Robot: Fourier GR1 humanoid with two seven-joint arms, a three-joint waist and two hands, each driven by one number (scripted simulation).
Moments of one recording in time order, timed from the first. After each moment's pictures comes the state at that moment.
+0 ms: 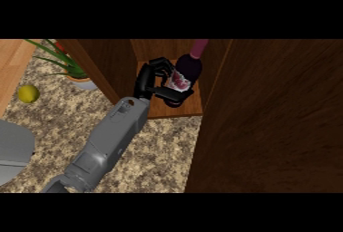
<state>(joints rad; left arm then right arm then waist) -0.95 0.00 -0.24 -0.42 0.35 0.31 -0.42 0.13 -0.59 0.69 -2.50 0.04 -0.63 0.18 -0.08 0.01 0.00</state>
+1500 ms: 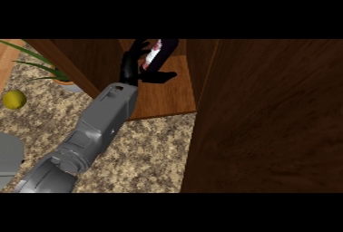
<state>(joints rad) -1.15 0.06 -0.15 -0.09 0.37 0.46 -0.55 0.22 -0.60 0.72 -2.49 0.00 -0.56 0.04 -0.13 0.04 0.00</state>
